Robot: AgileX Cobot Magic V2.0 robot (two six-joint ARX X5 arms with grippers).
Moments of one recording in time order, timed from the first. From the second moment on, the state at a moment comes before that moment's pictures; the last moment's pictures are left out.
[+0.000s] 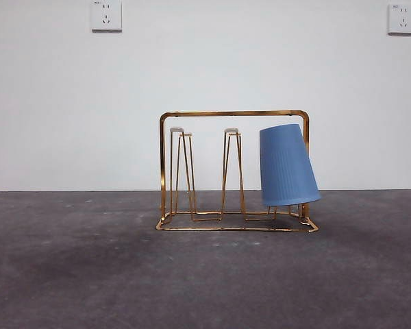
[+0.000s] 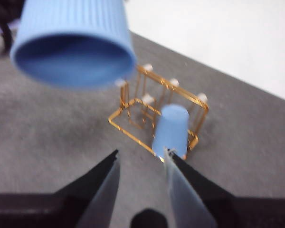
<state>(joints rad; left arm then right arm) -0.81 1.34 1.02 0.72 0.34 -0.93 0.80 0.63 1.23 -1.01 0.21 -0.08</state>
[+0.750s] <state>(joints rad) -0.79 1.09 1.02 0.05 -0.39 -0.23 0.80 0.58 1.23 -1.11 0.26 -0.02</state>
